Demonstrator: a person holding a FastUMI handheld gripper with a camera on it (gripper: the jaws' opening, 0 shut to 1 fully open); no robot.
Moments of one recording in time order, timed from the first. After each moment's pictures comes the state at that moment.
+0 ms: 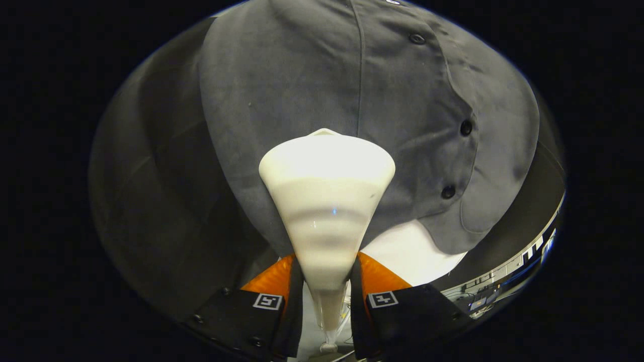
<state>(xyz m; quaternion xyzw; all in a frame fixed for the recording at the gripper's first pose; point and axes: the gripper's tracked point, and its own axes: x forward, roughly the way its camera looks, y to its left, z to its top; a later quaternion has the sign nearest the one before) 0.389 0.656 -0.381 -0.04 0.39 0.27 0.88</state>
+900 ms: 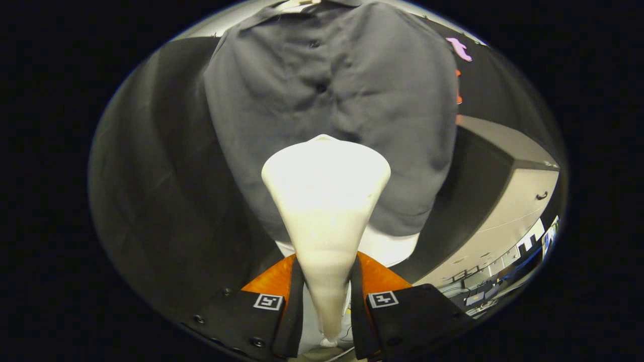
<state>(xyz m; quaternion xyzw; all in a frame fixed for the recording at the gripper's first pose) 0.359 0.510 -0.269 0.01 0.34 0.27 0.90</state>
